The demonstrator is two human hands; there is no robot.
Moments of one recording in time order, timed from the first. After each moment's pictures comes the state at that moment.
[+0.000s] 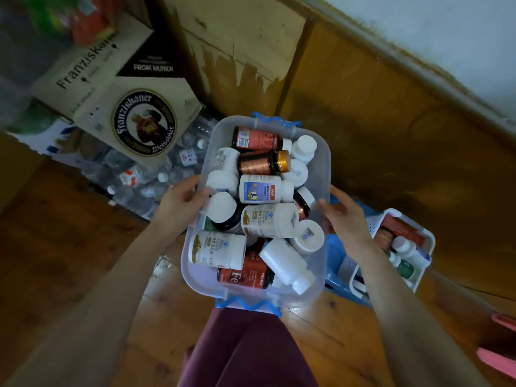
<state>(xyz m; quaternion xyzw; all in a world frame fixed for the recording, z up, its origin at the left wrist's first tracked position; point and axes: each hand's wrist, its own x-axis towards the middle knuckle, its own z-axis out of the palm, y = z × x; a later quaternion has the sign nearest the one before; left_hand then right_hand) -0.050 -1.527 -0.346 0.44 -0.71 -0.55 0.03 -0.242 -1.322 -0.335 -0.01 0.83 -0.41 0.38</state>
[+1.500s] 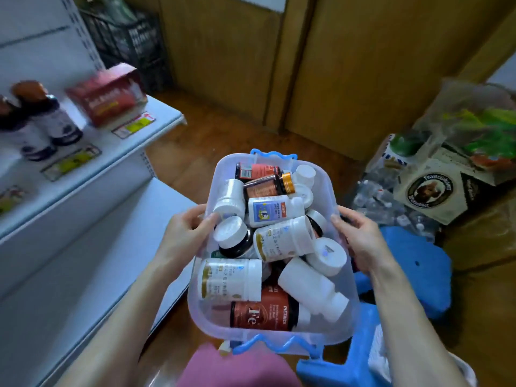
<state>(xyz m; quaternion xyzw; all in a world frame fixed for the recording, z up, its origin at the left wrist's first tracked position) 0.185 -0.770 -0.148 0.77 -0.19 -0.28 0.54 -0.006 -0.983 -0.146 -0.60 0.47 -0.19 0.62</state>
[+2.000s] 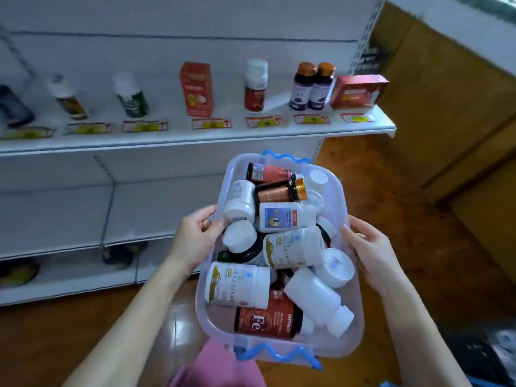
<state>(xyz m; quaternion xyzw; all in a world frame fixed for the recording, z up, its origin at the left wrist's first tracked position) 0.074 -0.517 -0.146 0.76 0.09 -0.05 0.64 0.070 -0.801 -0.138 -0.73 0.21 0.06 0.64</state>
